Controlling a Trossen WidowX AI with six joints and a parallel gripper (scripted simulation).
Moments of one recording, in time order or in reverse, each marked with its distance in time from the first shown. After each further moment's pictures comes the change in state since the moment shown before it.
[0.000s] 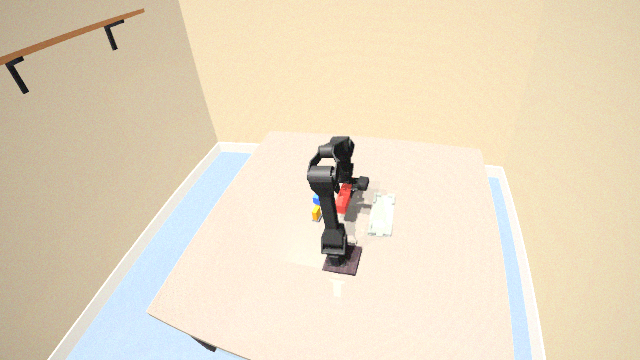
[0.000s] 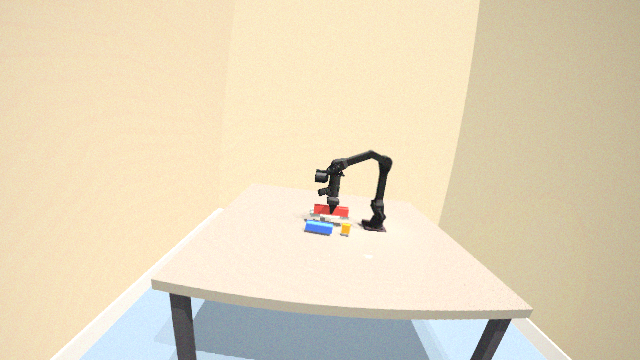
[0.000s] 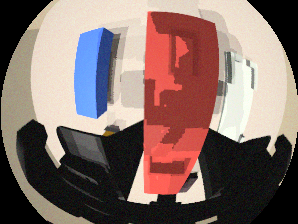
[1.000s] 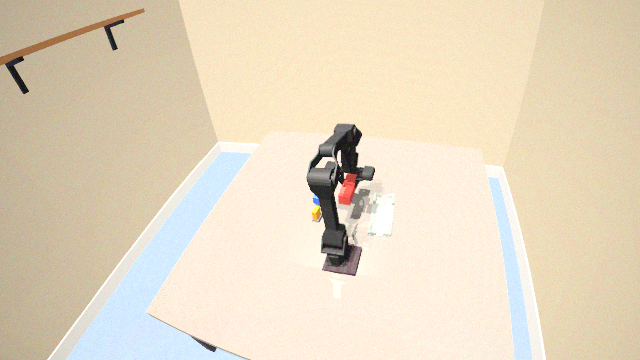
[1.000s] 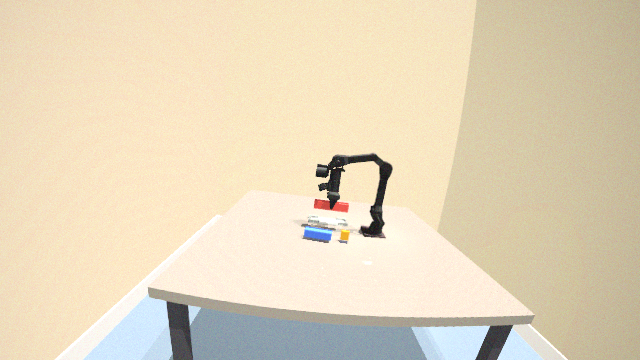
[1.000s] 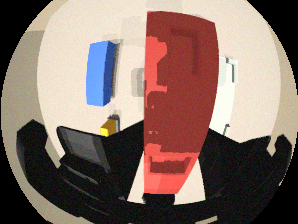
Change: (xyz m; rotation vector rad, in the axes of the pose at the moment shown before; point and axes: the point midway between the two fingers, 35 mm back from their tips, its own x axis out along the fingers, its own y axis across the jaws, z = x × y) arm -0.055 -0.022 -0.002 0.006 -0.018 -0.001
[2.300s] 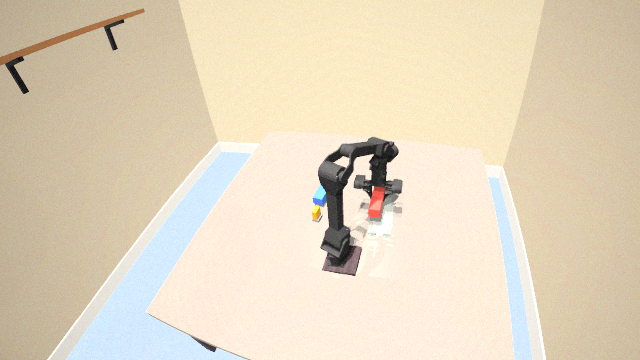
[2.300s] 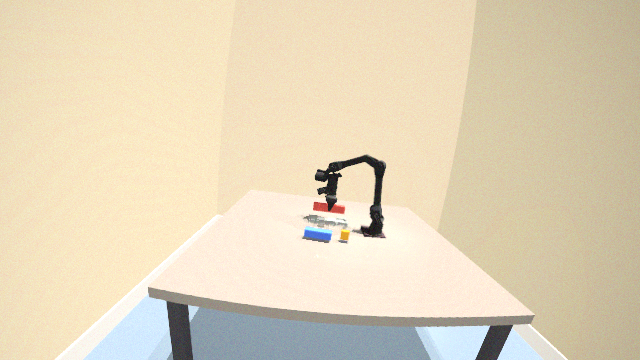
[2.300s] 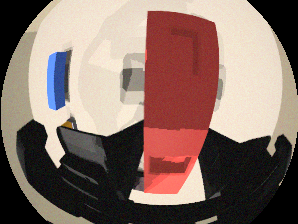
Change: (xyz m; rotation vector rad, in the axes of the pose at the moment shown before) arm 0.047 -0.113 0.002 -0.025 -0.001 -0.009
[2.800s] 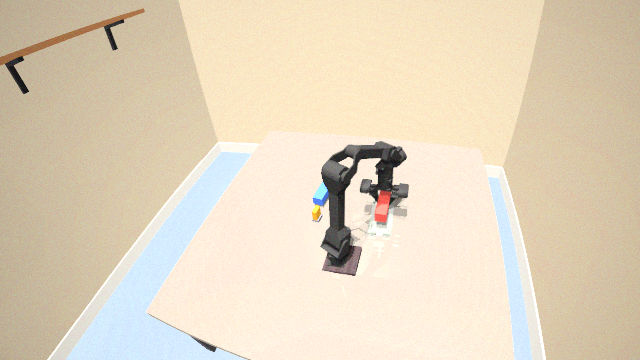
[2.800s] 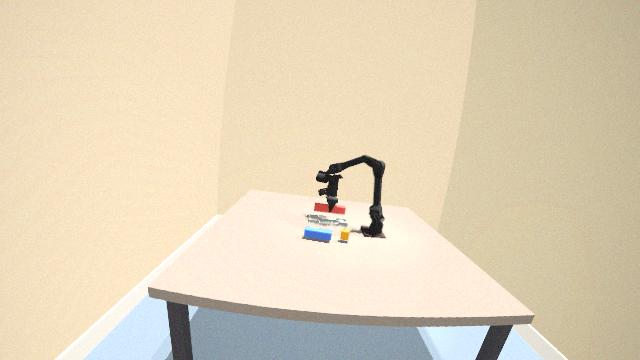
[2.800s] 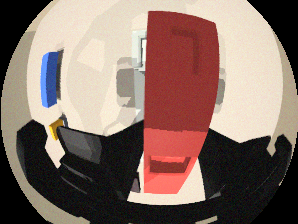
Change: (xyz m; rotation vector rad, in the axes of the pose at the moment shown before) arm 0.011 -0.026 -0.007 -0.008 0.001 -0.004
